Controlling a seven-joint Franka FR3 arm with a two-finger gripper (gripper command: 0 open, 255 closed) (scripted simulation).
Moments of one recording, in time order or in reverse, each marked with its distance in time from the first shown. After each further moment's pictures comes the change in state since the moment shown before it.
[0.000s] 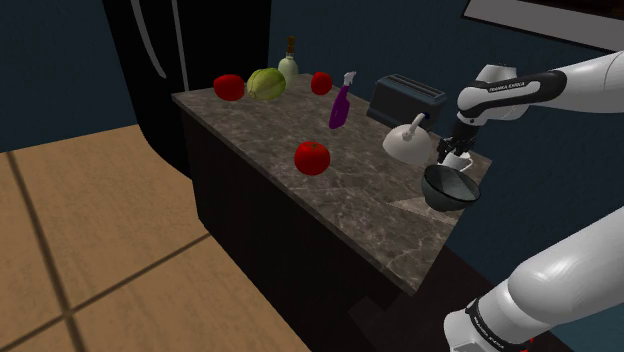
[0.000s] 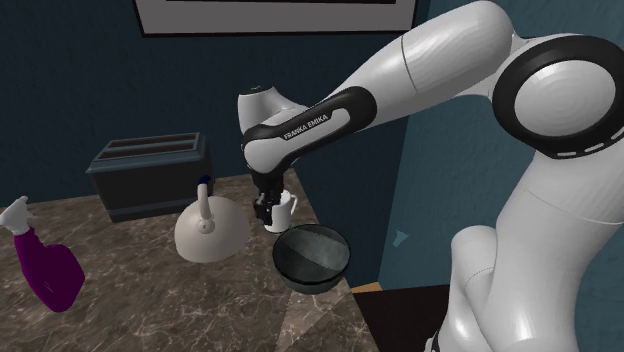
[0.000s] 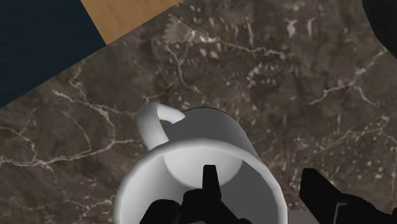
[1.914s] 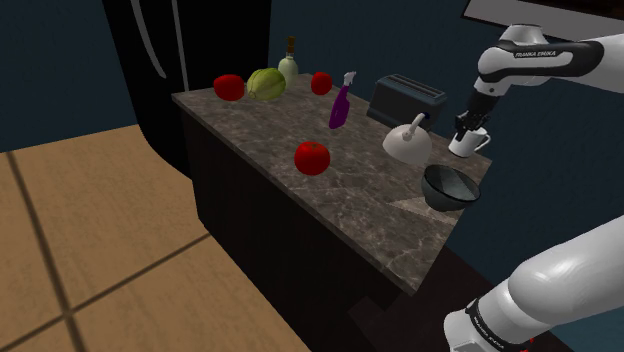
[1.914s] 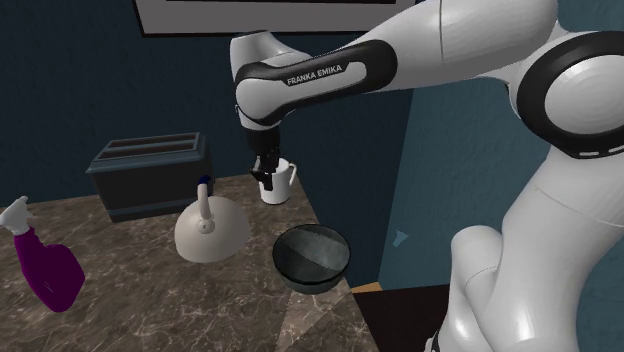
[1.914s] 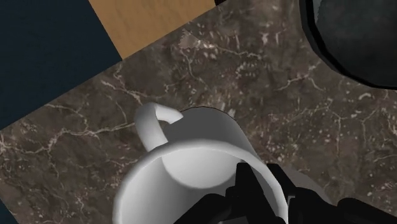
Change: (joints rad) arm 0.005 -0.068 0.018 0.192 -0.012 -0.256 0.002
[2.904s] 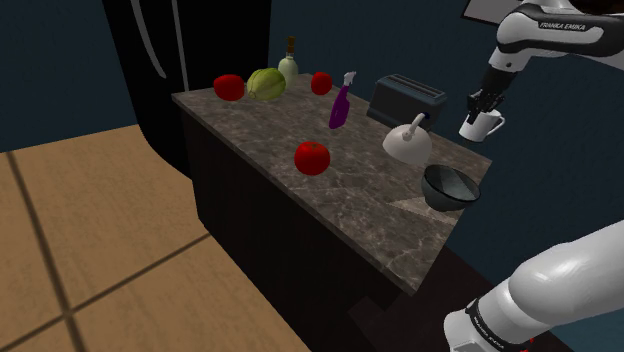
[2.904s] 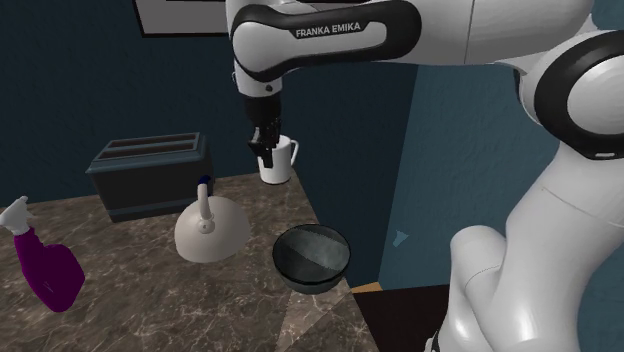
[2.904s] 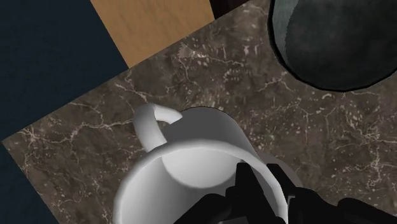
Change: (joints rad) arm 0.011 -0.043 0.025 0.144 -0.007 -0.188 0.014
